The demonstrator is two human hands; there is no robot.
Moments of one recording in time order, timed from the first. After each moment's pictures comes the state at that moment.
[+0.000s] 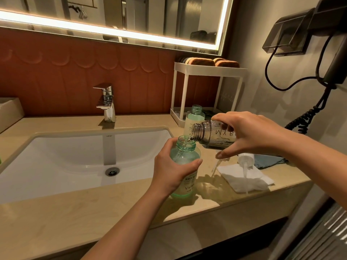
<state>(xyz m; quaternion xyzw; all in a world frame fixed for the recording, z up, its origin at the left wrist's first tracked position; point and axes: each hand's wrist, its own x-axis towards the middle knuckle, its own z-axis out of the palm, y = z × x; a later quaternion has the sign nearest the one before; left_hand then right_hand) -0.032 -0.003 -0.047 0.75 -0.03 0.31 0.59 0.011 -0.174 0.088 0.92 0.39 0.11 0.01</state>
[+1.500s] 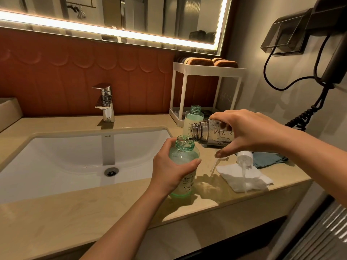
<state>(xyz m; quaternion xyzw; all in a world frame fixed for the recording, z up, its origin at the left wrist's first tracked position) -0.032 -0.003 -0.047 0.74 -0.03 0.31 0.59 0.010 -0.172 0.092 0.91 0.39 0.12 0.04</state>
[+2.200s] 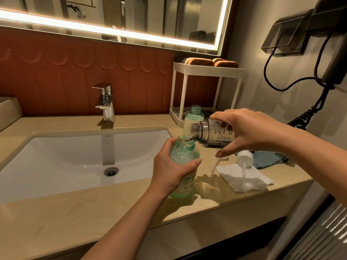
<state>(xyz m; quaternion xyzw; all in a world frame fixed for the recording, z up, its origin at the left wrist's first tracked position) -0.033 -0.003 -0.046 0.75 -0.03 0.30 0.59 0.012 -0.171 0.094 0.91 0.39 0.12 0.04</state>
